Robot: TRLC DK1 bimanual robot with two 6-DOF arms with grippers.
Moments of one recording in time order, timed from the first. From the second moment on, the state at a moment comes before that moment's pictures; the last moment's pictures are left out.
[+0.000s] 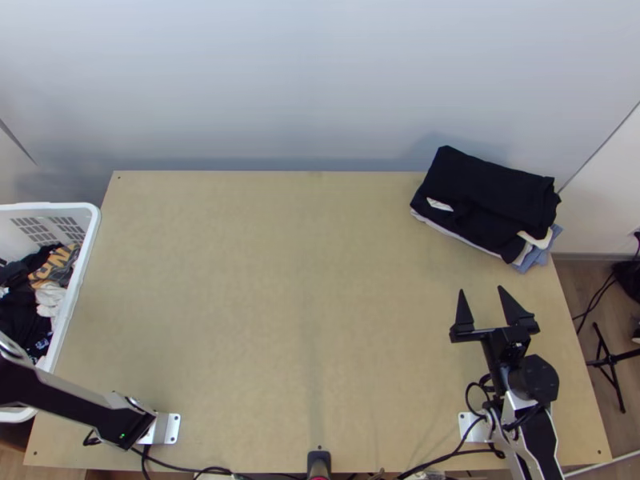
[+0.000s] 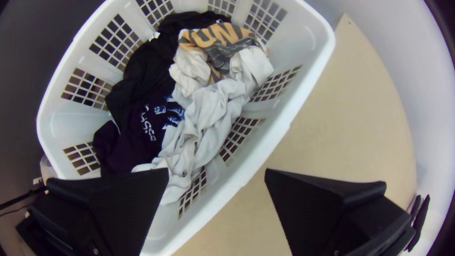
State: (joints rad) left arm 0.99 1.80 1.64 -1.16 0.06 0.27; right arm 0.21 0.00 0.01 0.01 0.11 -0.02
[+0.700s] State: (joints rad) left arm 1.06 2.53 2.11 -1.23 0.22 0.12; right arm 0.21 0.00 0.01 0.01 0.11 -0.02
